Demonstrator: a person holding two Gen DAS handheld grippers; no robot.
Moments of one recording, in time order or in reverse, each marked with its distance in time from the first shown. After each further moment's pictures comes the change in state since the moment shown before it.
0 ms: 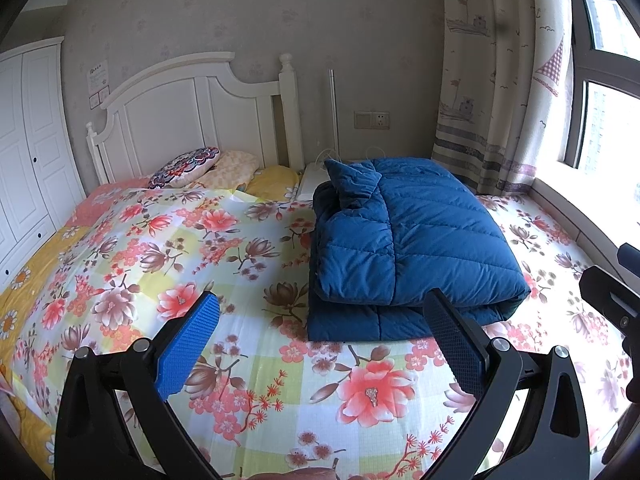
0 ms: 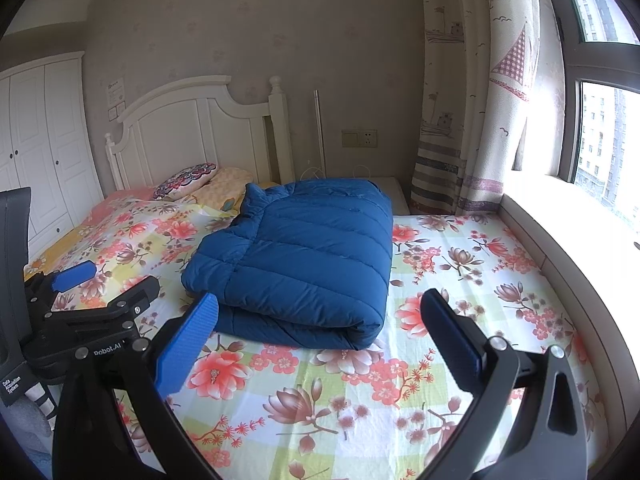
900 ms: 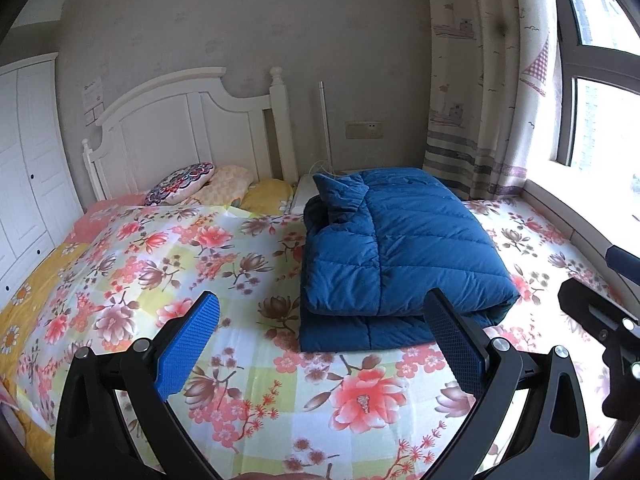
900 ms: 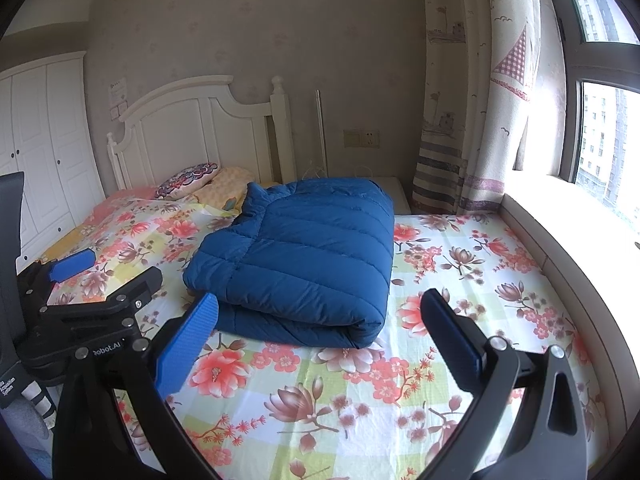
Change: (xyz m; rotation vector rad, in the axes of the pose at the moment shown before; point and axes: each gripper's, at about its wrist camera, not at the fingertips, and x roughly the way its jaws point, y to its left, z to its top) left arm -0.009 -0.013 0.006 0.045 -0.038 -0.013; right arm 0.000 0.003 -0.001 0.002 0.005 -0.002
